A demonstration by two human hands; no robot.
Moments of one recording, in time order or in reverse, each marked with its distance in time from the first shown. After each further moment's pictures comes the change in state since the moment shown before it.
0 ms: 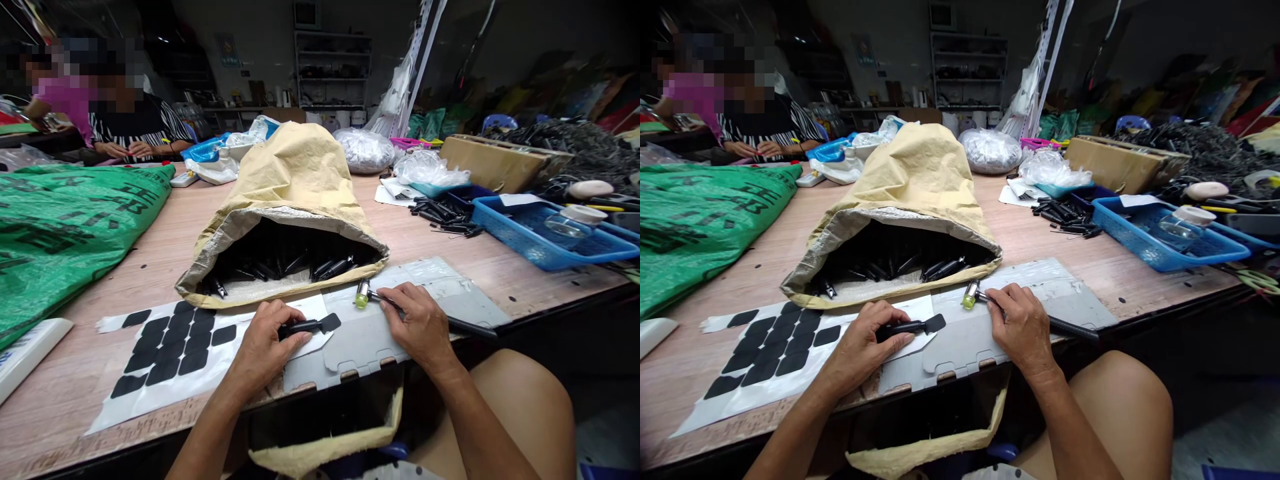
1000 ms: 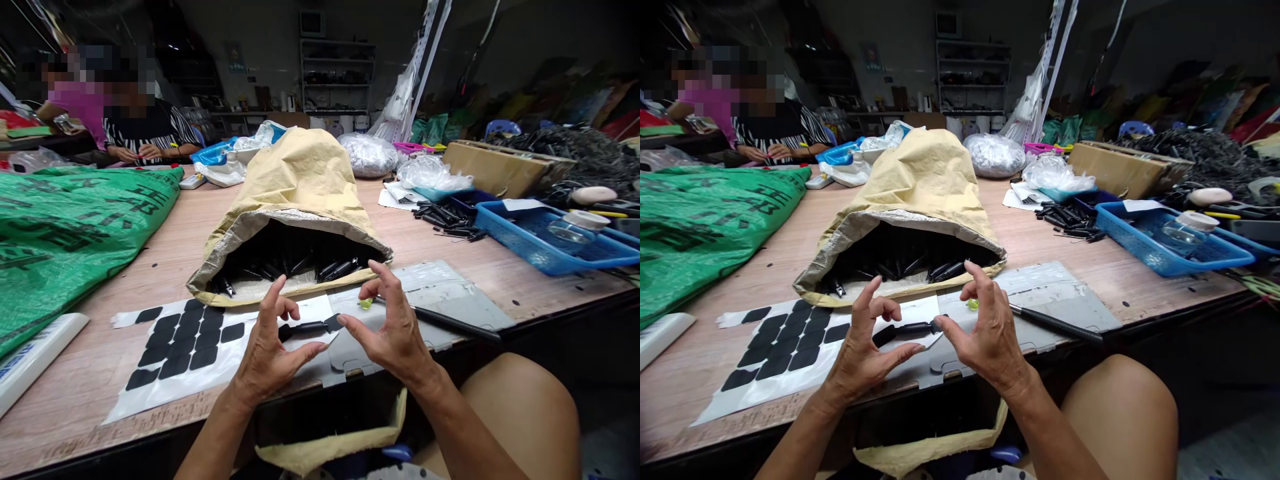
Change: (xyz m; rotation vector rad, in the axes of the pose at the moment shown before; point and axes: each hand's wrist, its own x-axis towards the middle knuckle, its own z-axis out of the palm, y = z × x) left_hand -0.013 -0.006 0.011 -0.159 0.315 0.271; right_hand 0.020 -0.076 -0.015 0.499 0.069 -0.028
